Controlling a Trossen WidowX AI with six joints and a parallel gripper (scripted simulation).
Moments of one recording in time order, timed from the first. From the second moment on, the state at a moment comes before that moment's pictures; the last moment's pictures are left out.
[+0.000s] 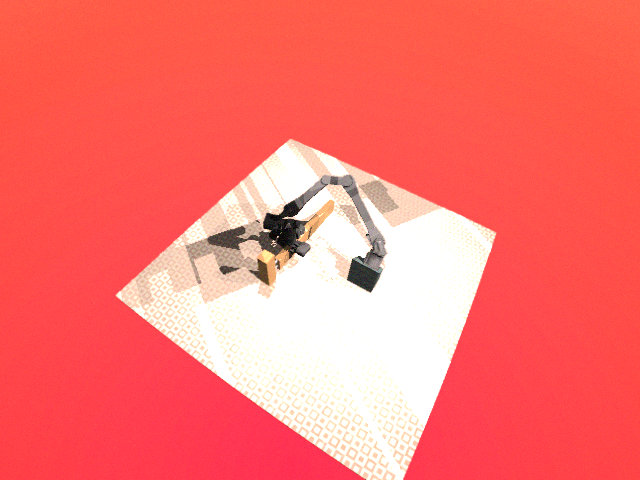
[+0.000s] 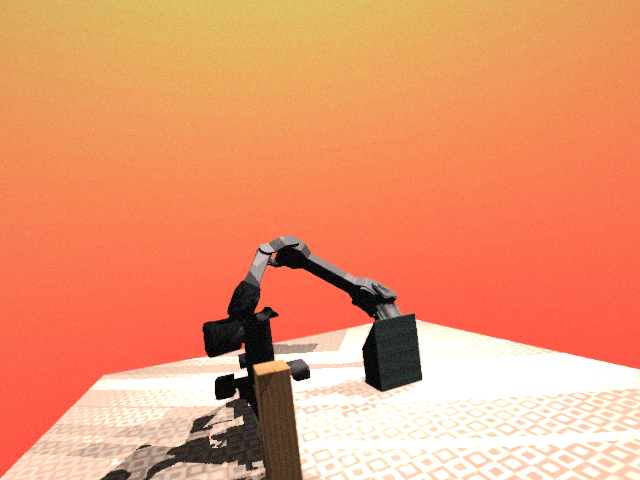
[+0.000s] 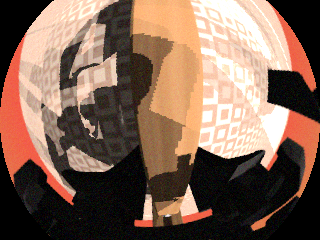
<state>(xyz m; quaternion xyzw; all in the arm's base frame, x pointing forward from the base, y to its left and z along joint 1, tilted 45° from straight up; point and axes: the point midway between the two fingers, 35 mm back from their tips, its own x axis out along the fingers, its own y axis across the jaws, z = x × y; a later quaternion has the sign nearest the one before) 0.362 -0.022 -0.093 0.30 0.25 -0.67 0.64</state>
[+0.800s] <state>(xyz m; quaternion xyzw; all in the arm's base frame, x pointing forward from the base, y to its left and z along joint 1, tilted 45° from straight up) 0.362 -0.019 -0.090 0.30 0.25 -0.67 0.64</state>
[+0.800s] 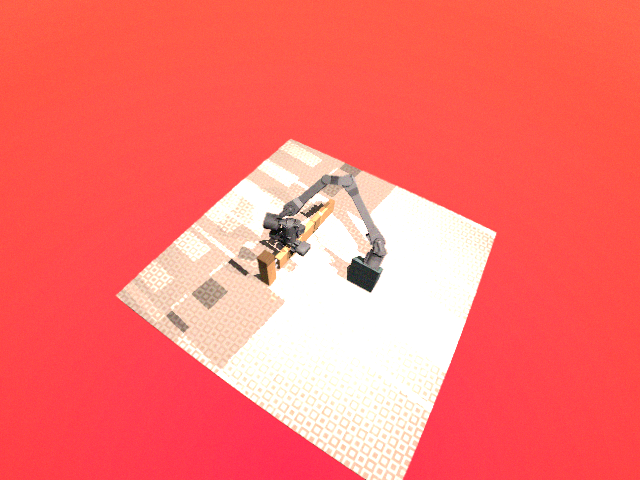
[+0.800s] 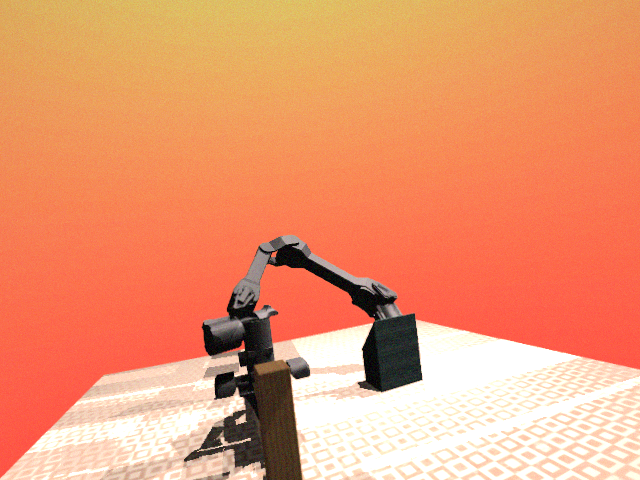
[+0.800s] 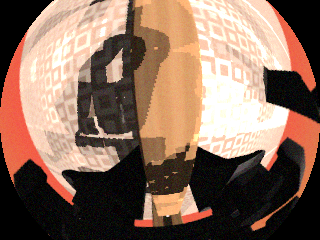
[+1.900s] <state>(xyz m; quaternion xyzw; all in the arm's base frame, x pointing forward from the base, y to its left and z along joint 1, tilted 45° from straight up) 0.362 -0.016 -0.086 0.30 0.25 -0.67 0.64</state>
